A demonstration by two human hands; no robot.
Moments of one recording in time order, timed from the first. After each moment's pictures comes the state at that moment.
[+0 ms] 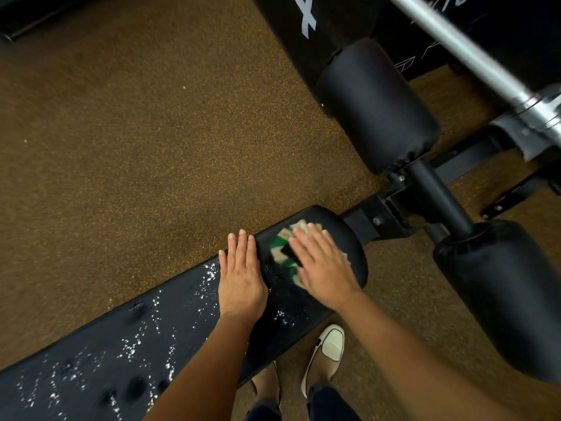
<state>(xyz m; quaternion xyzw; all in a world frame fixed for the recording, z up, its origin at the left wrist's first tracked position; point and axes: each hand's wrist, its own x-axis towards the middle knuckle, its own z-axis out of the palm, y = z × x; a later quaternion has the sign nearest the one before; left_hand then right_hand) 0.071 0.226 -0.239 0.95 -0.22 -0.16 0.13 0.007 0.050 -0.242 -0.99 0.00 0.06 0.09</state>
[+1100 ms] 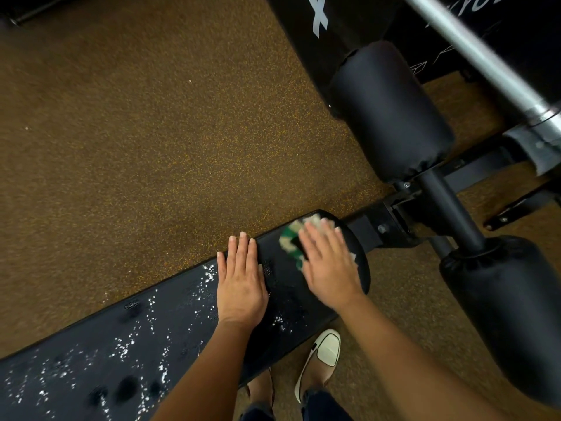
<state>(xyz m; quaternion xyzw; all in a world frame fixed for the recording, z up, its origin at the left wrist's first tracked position) 0.067 0.225 -0.251 0.96 -0.21 -0.12 0.10 0.017 0.042 -0.243 -0.99 0.06 0.08 0.06</state>
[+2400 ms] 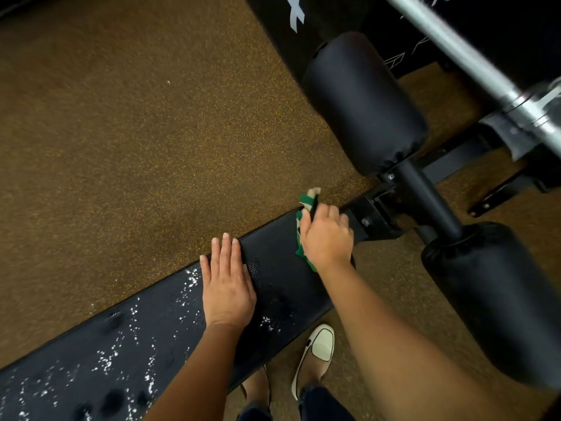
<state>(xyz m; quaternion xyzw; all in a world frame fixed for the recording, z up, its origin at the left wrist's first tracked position) 0.066 0.221 -0.249 0.97 -0.20 -0.12 0.10 0.060 0.023 -0.244 -0.93 0.36 0.06 0.10</state>
